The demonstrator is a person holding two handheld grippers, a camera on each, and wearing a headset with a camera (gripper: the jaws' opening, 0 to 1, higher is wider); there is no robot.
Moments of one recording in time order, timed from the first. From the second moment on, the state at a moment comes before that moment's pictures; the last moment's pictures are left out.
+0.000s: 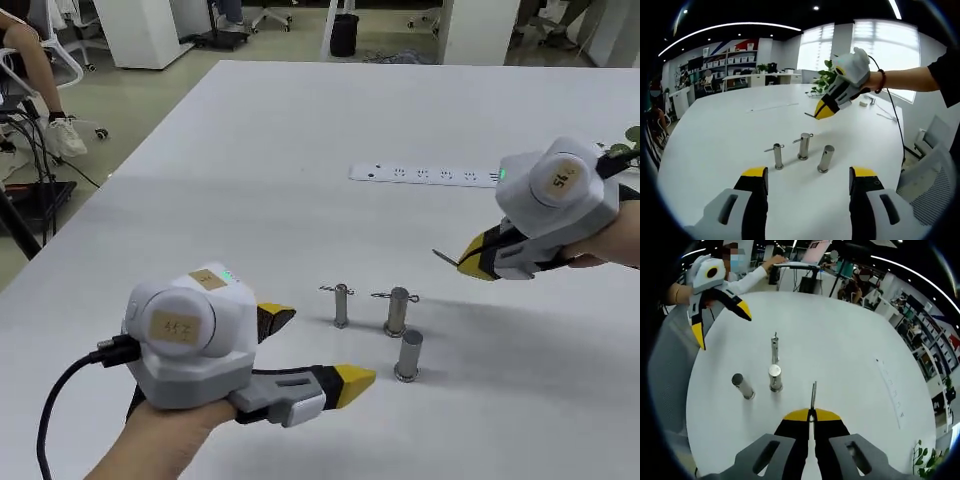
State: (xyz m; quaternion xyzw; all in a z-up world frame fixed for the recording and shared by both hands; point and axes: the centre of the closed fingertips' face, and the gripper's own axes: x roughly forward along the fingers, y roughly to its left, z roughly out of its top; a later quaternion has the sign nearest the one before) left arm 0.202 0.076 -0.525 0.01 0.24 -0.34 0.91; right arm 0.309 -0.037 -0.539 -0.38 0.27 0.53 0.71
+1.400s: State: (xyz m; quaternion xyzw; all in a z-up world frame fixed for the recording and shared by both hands) left arm 0.207 0.039 -0.508 -0.12 0.28 -0.38 0.87; right arm 0.213 0.029 -0.519 -0.44 0.15 0.65 0.61
